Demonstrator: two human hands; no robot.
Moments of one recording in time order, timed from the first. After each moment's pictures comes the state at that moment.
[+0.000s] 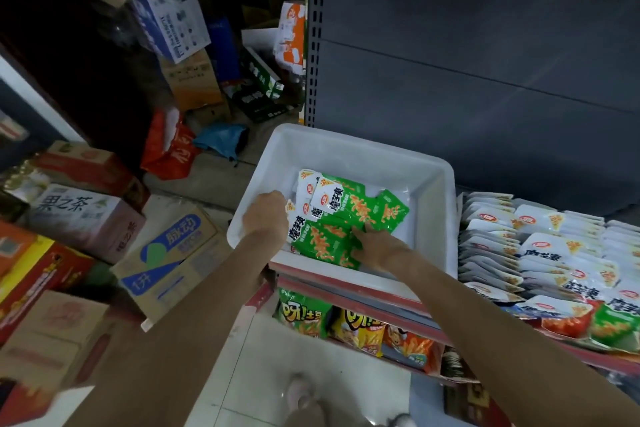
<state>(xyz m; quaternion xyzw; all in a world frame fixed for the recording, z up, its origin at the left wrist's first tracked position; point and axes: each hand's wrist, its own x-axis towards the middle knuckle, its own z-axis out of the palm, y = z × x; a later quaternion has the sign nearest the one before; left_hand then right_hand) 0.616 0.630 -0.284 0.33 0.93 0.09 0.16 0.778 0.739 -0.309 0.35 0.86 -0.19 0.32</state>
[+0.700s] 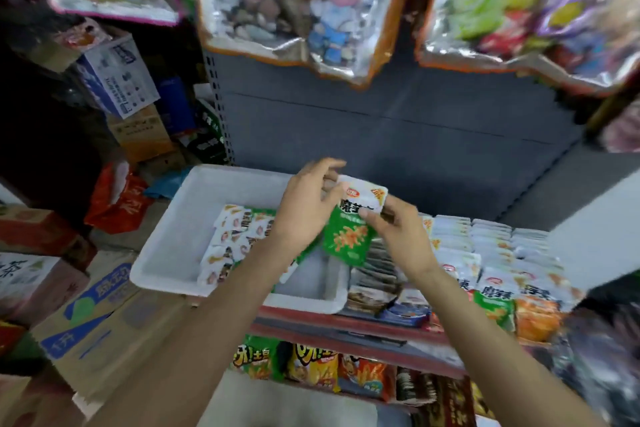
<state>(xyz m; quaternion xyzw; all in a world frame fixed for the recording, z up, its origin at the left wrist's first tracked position) 0.786 0.727 -0.165 0.52 0.69 0.48 0.13 0.934 0.786 -0.186 0.34 0.75 -0.47 -0.32</state>
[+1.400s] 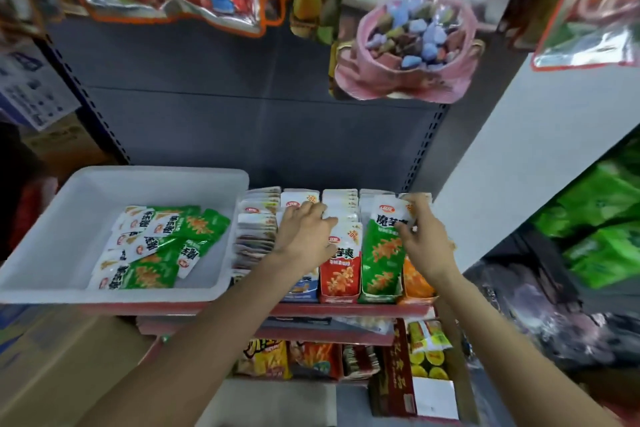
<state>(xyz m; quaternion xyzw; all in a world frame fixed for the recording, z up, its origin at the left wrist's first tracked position) 0.970 0.799 -0.223 0.70 0.71 -0.03 0.03 1.163 0.861 -0.222 0.50 0.77 -0.27 -0.29</state>
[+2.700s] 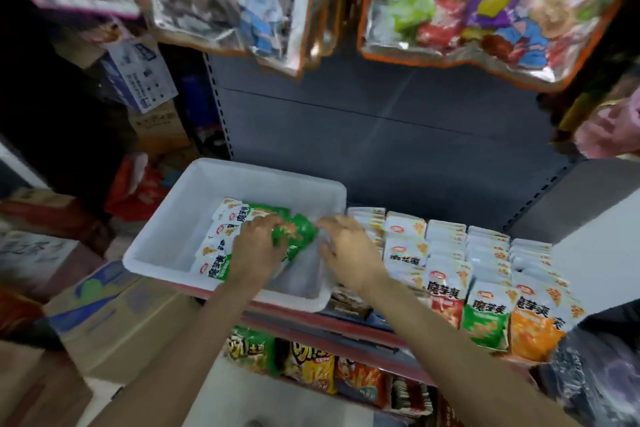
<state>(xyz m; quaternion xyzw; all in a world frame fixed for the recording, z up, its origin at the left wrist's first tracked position) 0.782 0.688 -0.244 0.42 0.86 0.27 0.09 0.923 0.781 -0.217 0.27 0.93 -0.23 -0.09</state>
